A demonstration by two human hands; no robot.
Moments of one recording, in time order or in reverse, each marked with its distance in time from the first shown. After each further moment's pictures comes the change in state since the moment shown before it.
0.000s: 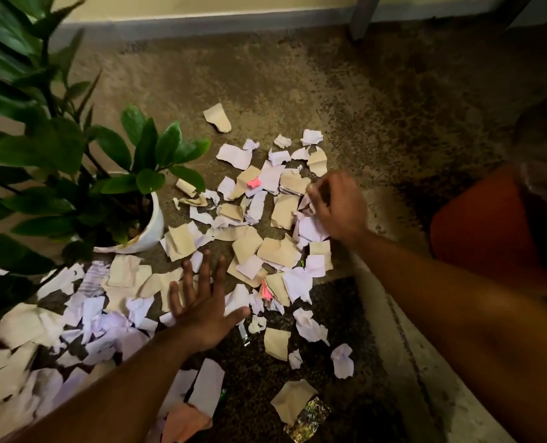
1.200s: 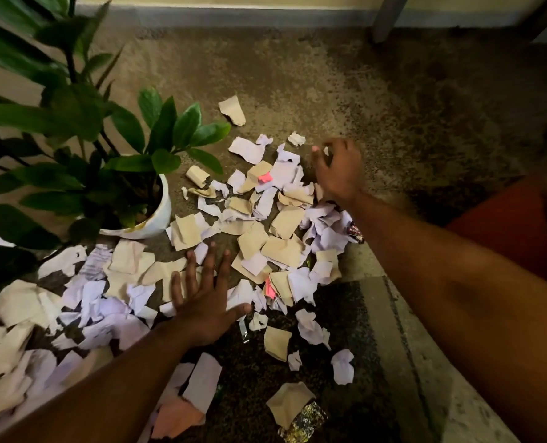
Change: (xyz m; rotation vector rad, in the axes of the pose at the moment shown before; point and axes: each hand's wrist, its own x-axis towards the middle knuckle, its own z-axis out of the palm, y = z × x) left_hand 0.005 -0.002 0.008 0.051 0.050 -0.021; right_hand 0.080 -0.010 0.024 0.024 0.043 0.109
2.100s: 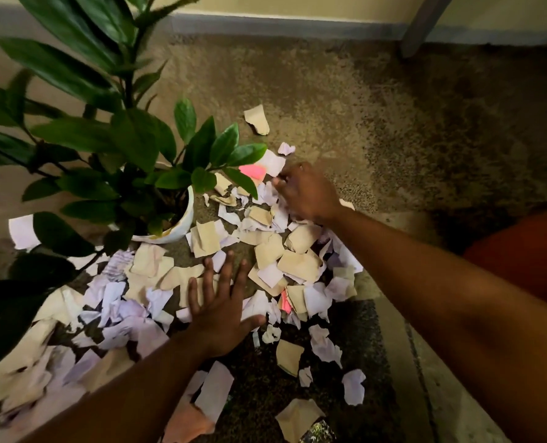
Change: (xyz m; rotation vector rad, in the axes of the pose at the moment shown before) left_hand -0.001 -0.001 0.003 -0.007 0.052 0.005; right_hand -0.021 -0.075 0.024 0.010 -0.356 -0.346
